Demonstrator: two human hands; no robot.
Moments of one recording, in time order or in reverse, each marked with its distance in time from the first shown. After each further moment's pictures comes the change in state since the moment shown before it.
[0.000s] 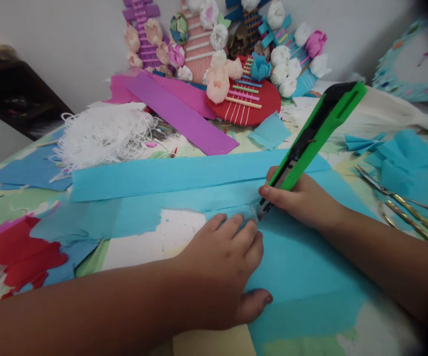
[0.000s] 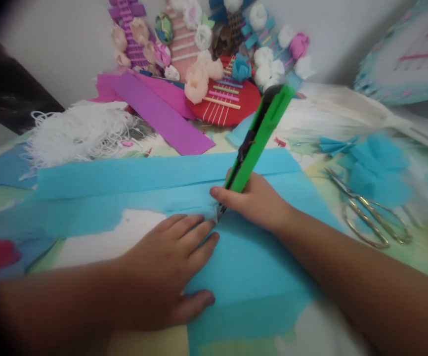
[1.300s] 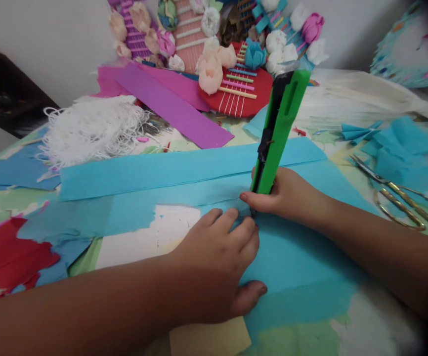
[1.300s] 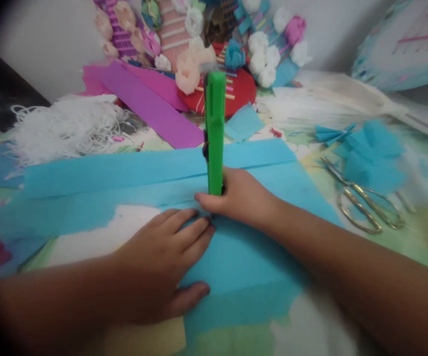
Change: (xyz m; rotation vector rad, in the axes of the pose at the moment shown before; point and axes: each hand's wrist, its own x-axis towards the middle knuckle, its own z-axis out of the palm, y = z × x) left_hand 0.001 0.000 0.000 0.006 -0.005 0.037; right_hand 0.000 -0.007 0.009 -0.219 -0.068 0.055
